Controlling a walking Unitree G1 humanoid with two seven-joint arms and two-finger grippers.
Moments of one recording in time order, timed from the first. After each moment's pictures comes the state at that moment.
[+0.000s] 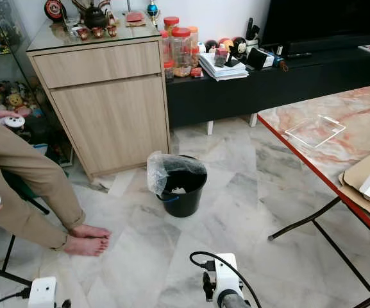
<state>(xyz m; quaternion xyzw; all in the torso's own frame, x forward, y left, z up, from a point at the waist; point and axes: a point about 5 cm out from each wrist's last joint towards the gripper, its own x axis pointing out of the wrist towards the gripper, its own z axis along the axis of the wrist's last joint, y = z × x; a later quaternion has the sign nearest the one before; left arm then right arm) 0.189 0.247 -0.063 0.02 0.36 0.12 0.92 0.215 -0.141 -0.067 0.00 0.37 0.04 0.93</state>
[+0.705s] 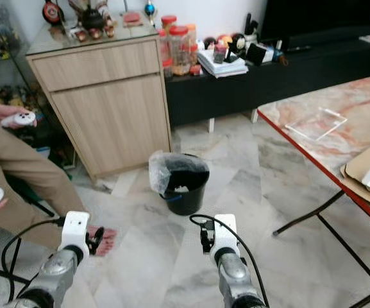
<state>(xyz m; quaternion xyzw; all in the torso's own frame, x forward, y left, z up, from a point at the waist) 0.289 0.195 -0.001 0.06 0.22 -0.02 0.97 0.270 -0.147 -0.025 0.01 0.26 0.01 0.97</state>
